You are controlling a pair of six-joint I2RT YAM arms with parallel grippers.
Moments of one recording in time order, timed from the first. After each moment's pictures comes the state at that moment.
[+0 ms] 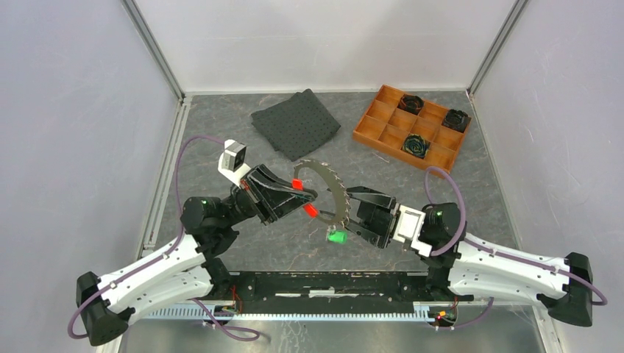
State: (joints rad) left arm -0.91 0.78 0.62 0.85 0.40 -1.01; right arm 1.17 0.80 0.59 0.81 -0.33 -0.40
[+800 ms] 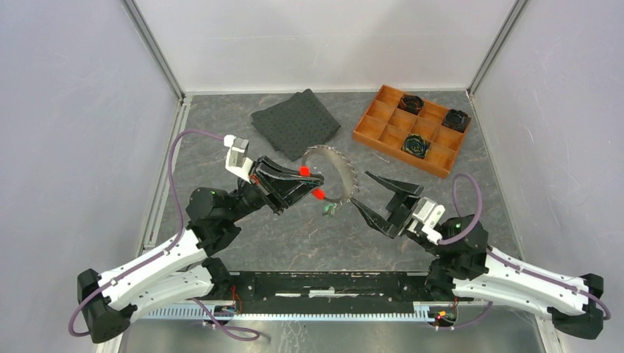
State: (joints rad) left arm -0.90 0.80 0.69 0.70 0.32 -0.76; right arm 1.18 0.54 0.52 0.51 0.08 -0.40
